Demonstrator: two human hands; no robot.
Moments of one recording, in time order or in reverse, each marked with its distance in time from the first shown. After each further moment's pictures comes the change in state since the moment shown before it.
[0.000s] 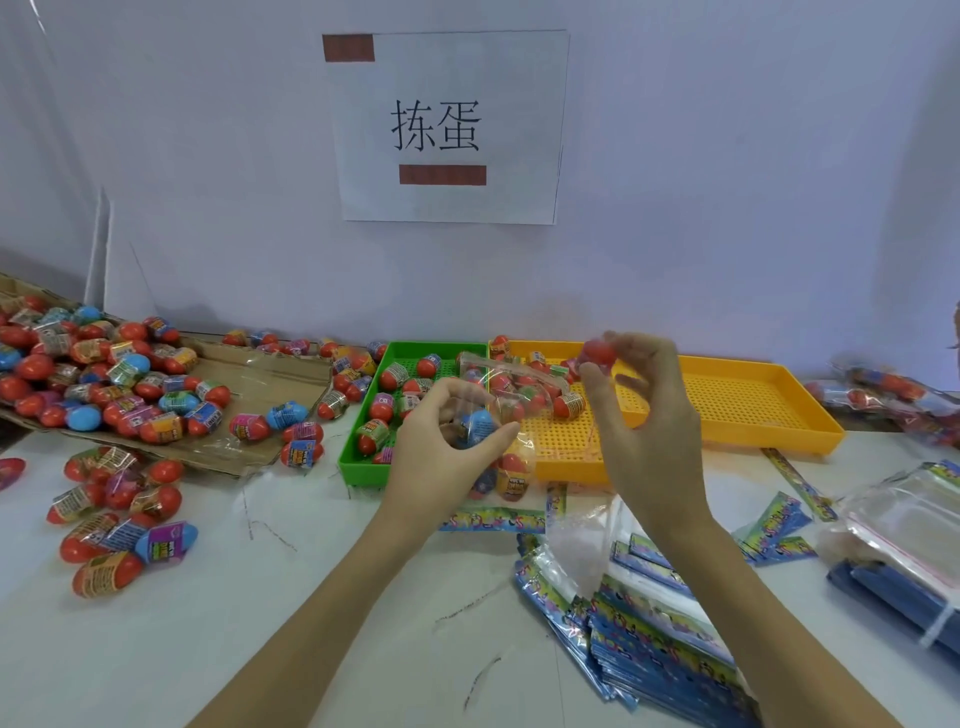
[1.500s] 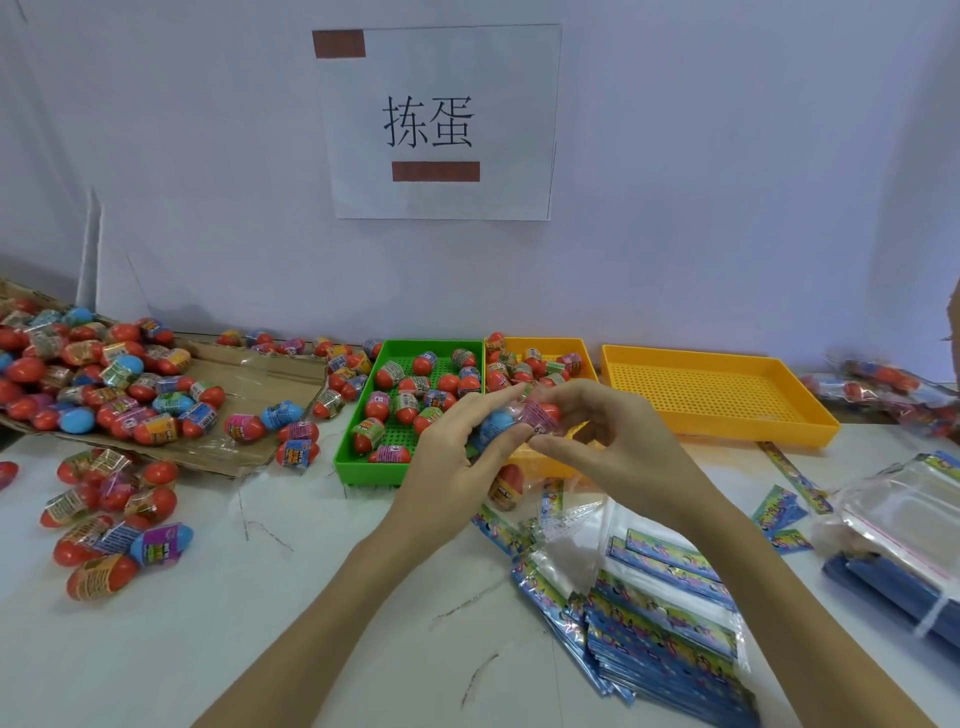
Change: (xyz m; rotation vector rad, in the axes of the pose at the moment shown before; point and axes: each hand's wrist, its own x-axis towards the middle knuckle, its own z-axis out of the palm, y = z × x) left_hand -0.010 0.009 0.006 0.135 -0.208 0.190; right_hand 0.004 0.002 -0.014 0.071 -0.610 0.175
